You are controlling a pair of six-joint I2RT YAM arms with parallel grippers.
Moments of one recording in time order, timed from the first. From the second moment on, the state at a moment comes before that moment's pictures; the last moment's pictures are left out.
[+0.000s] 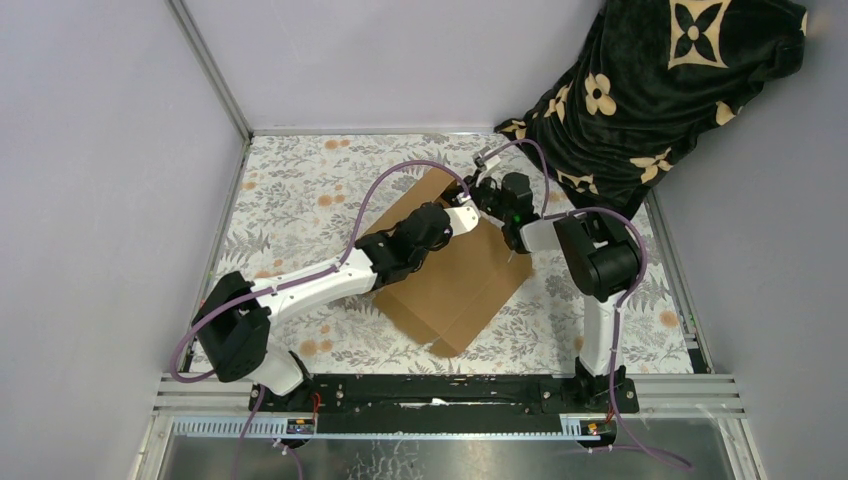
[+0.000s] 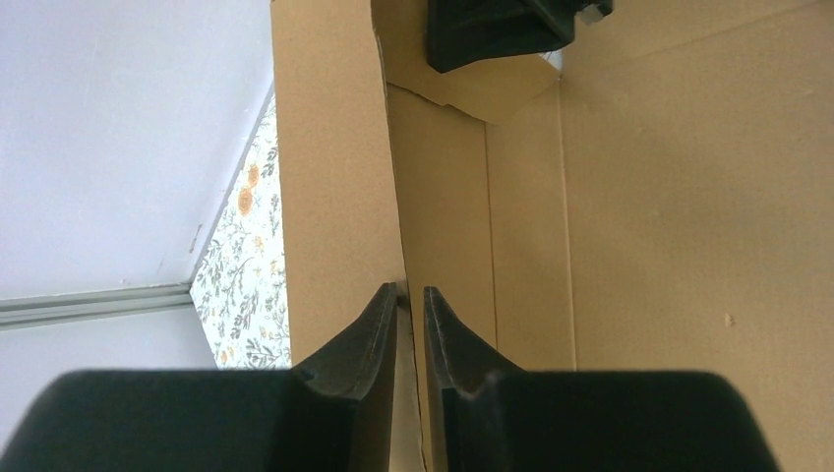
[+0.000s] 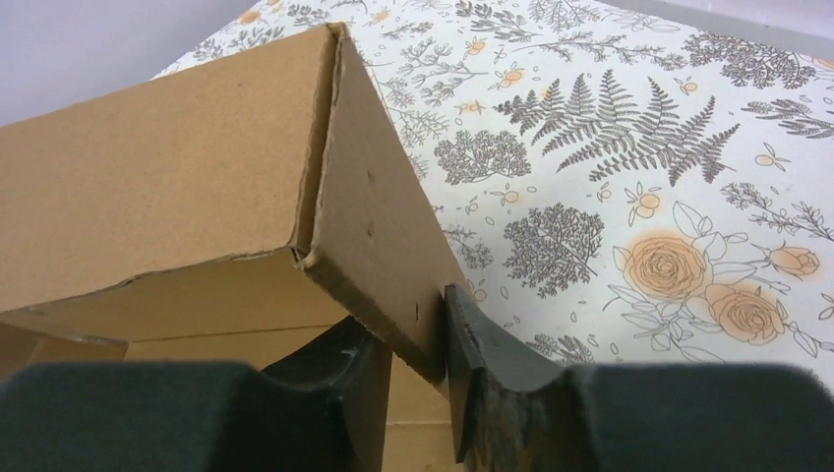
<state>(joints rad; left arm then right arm) -0.89 1.52 1.09 -0.17 -0.52 0.49 0.40 2.02 0.99 0.90 -0.51 0.22</state>
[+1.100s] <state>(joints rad) -0.87 1.49 1.09 -0.19 -0.48 0.46 0.48 2.01 1.03 0.84 -0.15 0.03</state>
